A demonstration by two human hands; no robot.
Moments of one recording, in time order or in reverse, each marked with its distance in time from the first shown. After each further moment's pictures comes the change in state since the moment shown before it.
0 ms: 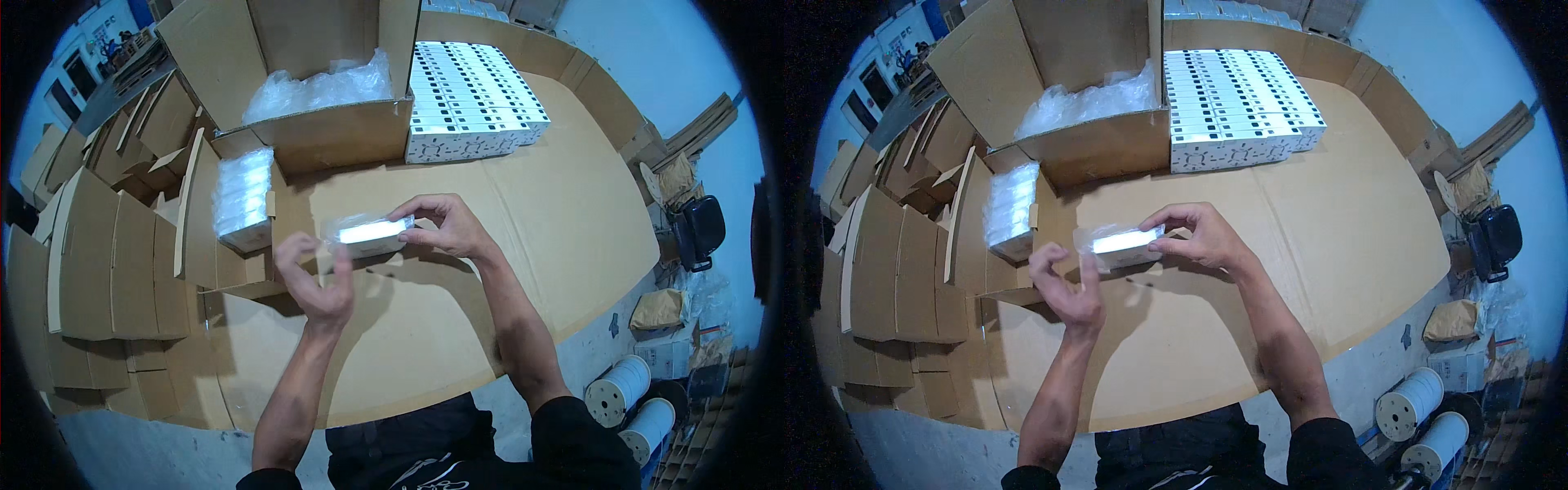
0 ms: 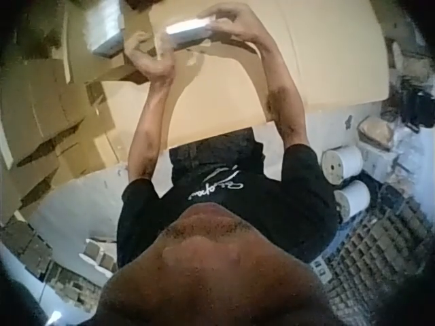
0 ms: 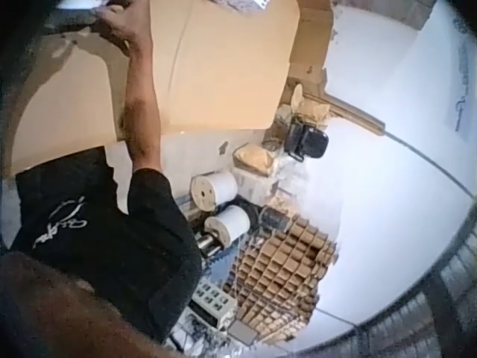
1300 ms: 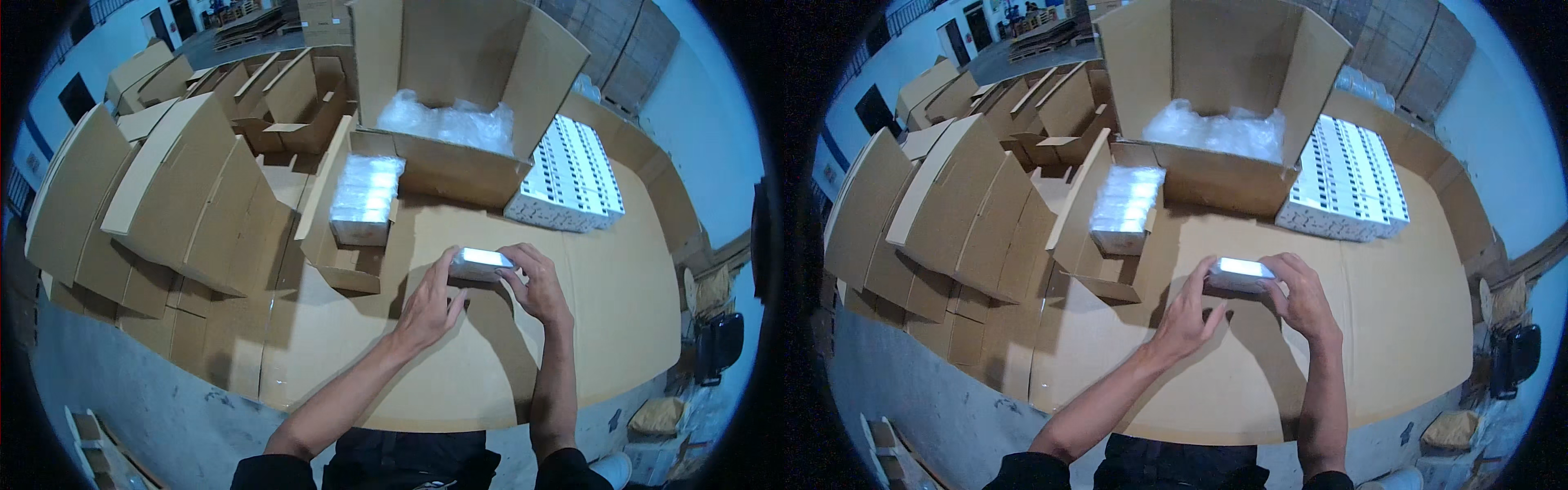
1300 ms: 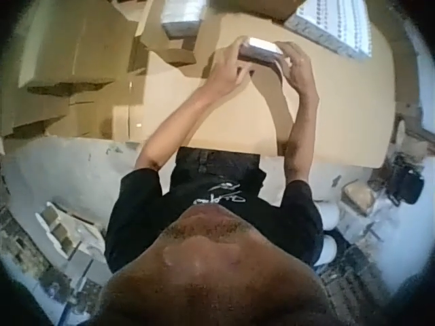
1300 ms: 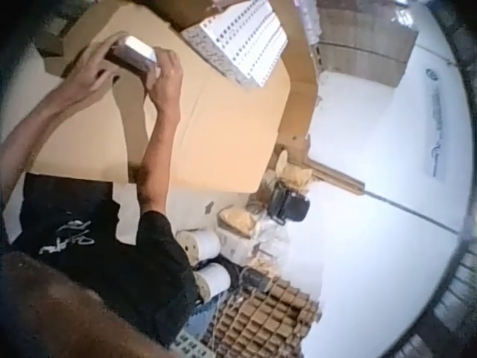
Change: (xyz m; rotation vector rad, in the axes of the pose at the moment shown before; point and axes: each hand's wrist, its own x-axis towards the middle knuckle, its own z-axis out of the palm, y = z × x) left_hand -0.013 0.015 -0.001 0.026 -0.408 -0.255; right_hand -0.007 -0.030 0.016 -0.745 0.131 -0.252
